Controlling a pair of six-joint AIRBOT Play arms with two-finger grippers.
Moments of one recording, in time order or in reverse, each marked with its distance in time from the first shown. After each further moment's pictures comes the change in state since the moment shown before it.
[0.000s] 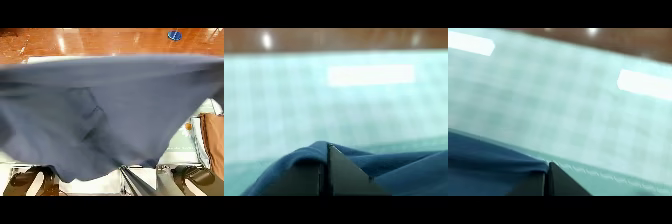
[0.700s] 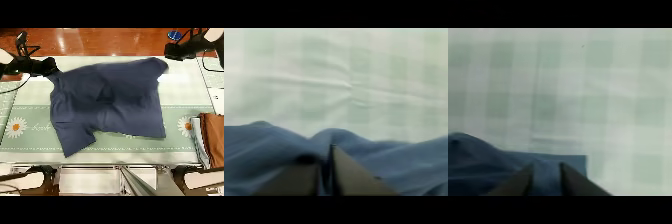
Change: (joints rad) left arm -0.005 -0.841 -0.026 -0.137 0.465 0.050; right arm -0.349 -0.883 0.192 0.389 -0.404 -0.096
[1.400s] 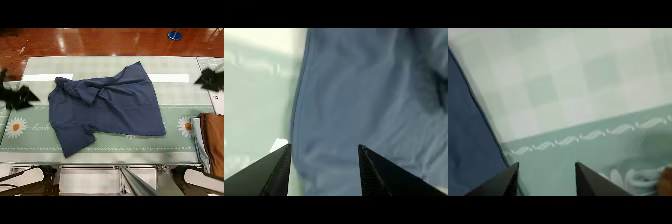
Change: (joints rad) left arm 0.446 0.121 -0.327 0.014 -0.435 0.085; right arm -0.425 0.360 -0.551 0.091 0.167 -0.100
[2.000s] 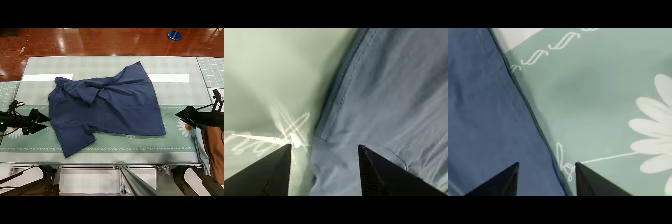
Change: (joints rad) left arm 0.083 0.035 -0.363 -0.146 0.167 0.085; right arm -0.064 0.370 -0.644 0.250 -0.166 -0.145
